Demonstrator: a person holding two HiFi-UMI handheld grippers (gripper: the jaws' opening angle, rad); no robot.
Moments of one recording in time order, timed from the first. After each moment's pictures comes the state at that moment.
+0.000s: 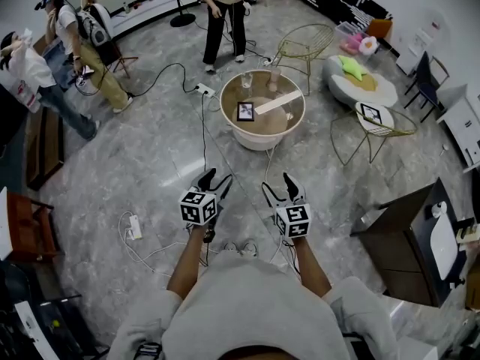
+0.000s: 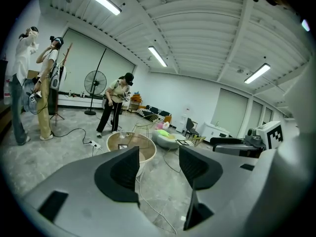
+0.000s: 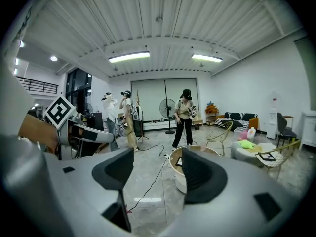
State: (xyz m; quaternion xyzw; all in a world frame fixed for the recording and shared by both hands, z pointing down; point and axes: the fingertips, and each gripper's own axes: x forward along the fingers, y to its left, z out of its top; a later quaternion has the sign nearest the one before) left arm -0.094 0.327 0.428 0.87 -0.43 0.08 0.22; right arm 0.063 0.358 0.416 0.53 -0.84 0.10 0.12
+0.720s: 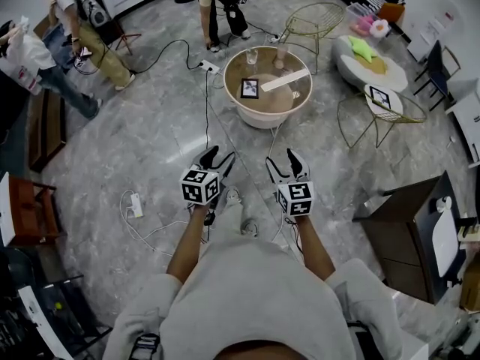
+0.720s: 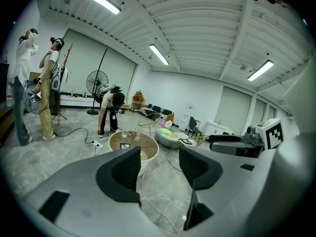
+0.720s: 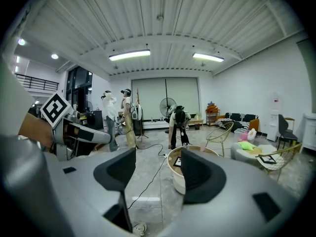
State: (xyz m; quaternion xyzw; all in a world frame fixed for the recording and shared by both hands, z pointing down) left arm -0.084 0.314 0.435 0.86 -0.44 0.09 0.22; right arm 0.072 0.333 0.423 0.52 -0.84 0.10 0.13
